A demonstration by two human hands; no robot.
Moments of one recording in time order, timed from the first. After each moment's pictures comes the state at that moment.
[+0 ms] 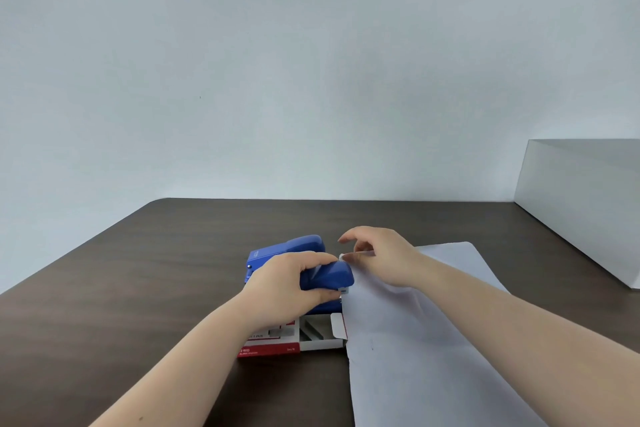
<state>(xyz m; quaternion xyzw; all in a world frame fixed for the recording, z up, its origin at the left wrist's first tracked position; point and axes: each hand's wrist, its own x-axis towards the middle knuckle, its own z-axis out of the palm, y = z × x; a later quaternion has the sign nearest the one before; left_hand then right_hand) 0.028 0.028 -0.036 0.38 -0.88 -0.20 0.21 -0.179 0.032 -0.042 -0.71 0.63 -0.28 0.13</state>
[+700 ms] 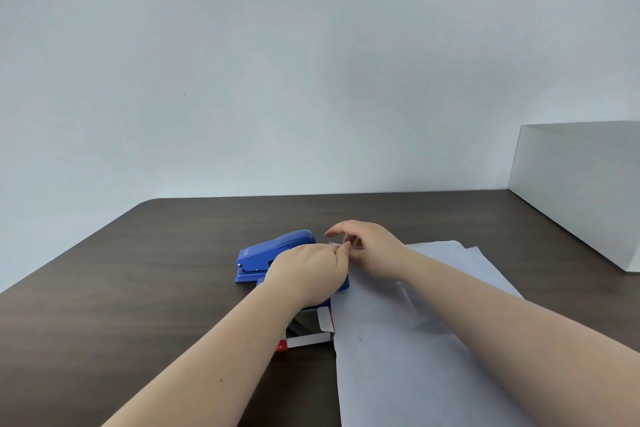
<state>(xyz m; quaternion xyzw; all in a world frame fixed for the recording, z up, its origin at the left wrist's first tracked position) -0.028 0.021 -0.031 0.36 -0.92 0.12 -0.02 -0.177 0.024 -0.049 -0.72 0.60 -0.32 0.15</state>
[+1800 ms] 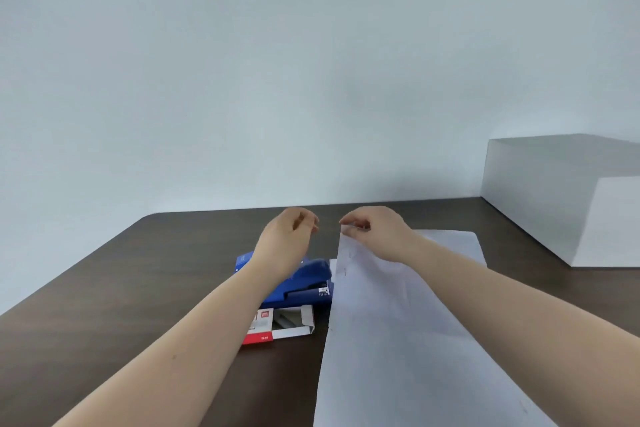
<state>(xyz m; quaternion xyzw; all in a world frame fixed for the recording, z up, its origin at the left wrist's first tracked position) -0.014 0.047 0.014 0.45 -0.74 -0.32 0.38 -0.196 0.059 -0.005 -0.66 0.68 -0.32 0.09</state>
